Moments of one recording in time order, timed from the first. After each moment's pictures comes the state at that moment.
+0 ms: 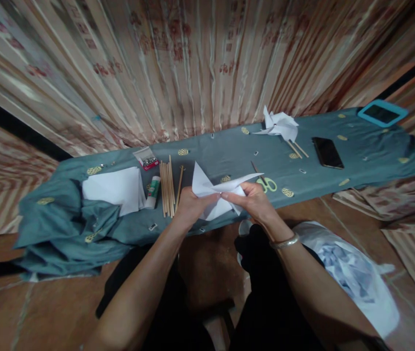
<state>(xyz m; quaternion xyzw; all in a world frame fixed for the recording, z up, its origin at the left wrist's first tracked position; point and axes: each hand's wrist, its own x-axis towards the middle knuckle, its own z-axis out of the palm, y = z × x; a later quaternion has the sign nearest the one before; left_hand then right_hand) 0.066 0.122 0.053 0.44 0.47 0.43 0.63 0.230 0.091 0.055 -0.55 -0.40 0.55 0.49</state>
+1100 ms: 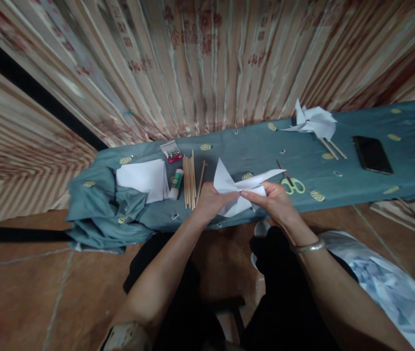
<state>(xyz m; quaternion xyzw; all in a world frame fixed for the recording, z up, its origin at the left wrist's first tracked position) 0.058 0.119 0.051 0.43 0.47 0.42 0.65 0.220 0.089 0.052 -0.57 -0.40 0.54 0.47</state>
